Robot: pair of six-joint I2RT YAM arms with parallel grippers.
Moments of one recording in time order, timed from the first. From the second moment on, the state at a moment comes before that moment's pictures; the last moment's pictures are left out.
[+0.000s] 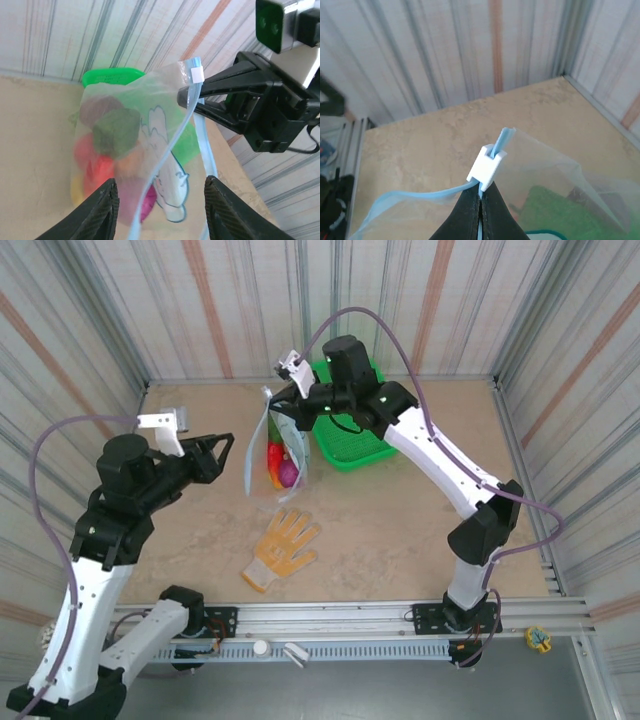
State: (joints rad) left arm -0.31 0.81 1.18 -0.63 0.25 -0.42; right arm 0.70 1.81 1.99 -0.58 -0.57 -0.17
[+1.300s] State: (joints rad) left arm -0.33 1.11 1.09 -0.17 0.81 0.37; right arm 0.60 1.82 2.09 -1.12 -0.91 -0.94
